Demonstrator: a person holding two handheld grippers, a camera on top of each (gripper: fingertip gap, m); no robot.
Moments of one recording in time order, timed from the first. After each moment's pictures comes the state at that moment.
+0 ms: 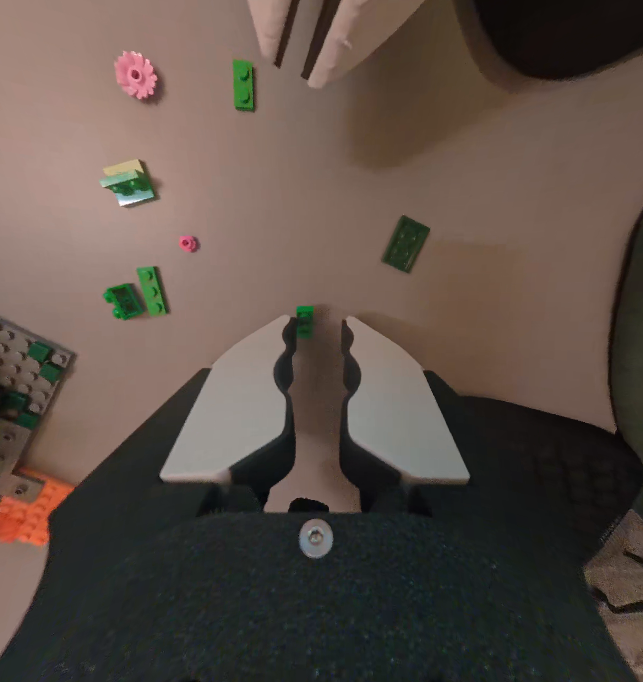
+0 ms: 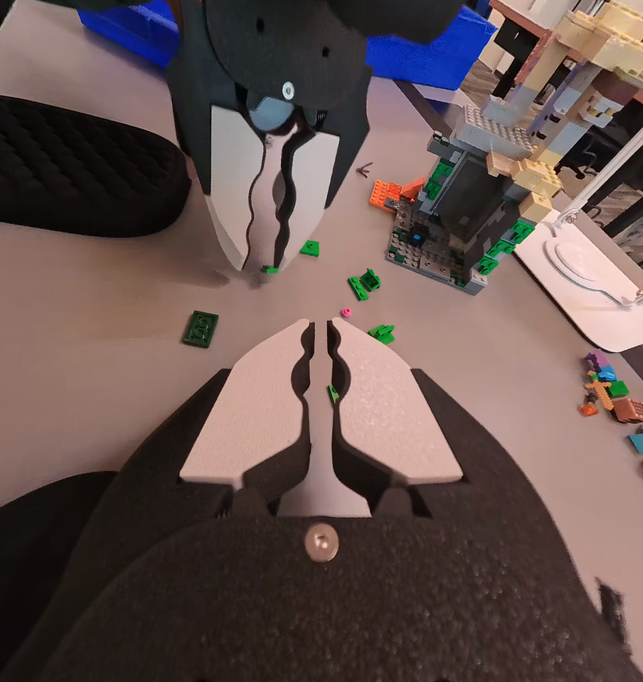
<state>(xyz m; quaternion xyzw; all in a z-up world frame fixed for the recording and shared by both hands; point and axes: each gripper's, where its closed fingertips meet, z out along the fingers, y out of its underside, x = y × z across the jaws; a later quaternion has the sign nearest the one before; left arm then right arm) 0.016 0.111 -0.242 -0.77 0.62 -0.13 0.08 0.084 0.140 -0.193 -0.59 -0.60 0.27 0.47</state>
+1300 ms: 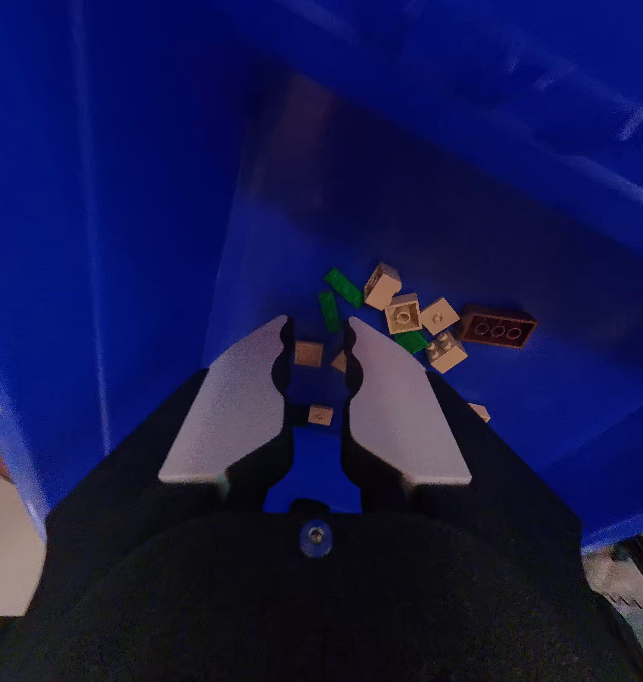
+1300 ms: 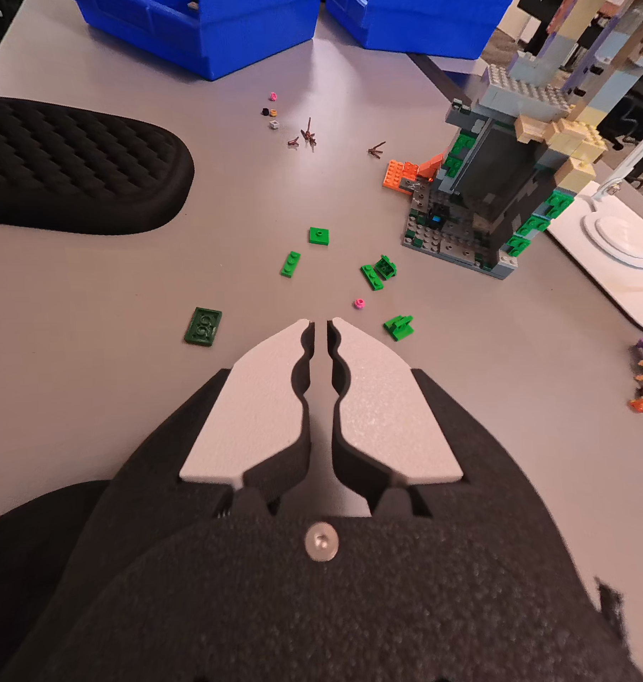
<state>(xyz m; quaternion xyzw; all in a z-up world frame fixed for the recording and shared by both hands) -0.501 0.102 -0.241 -0.99 0.11 0.04 -0.01 0.078 0.140 -0.209 -0.60 -0.60 0.29 0.44</state>
